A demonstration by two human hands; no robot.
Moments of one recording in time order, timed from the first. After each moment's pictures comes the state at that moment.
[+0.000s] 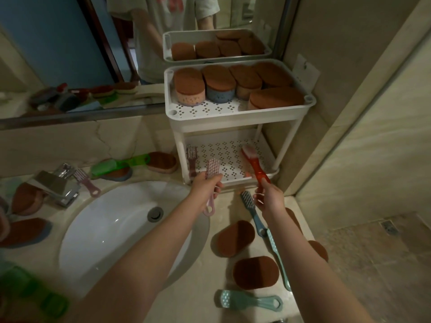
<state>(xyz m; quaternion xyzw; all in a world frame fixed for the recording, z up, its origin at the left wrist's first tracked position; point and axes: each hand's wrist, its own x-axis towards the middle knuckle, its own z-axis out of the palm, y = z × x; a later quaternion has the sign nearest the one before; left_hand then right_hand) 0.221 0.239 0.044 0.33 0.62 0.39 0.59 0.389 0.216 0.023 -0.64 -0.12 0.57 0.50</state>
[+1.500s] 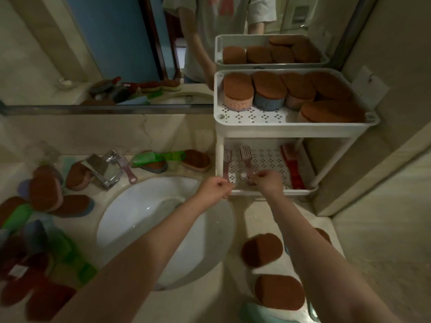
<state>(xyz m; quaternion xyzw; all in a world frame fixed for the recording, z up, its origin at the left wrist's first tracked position) 0.159 0.226 0.066 0.48 0.68 0.28 0.49 0.316 0.292 0.030 -0.72 -0.54 0.38 0.22</state>
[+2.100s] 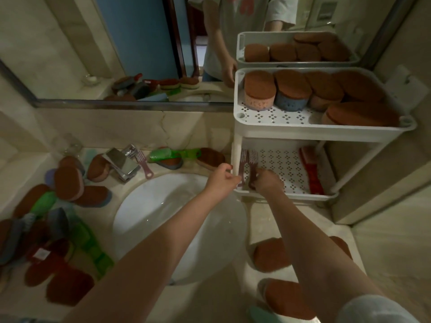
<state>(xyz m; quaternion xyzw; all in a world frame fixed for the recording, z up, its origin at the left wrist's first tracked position) 0.149 0.236 0.073 0.44 0.71 0.32 0.44 0.278 0.316 0.001 -0.69 -0.69 0.23 0.02</state>
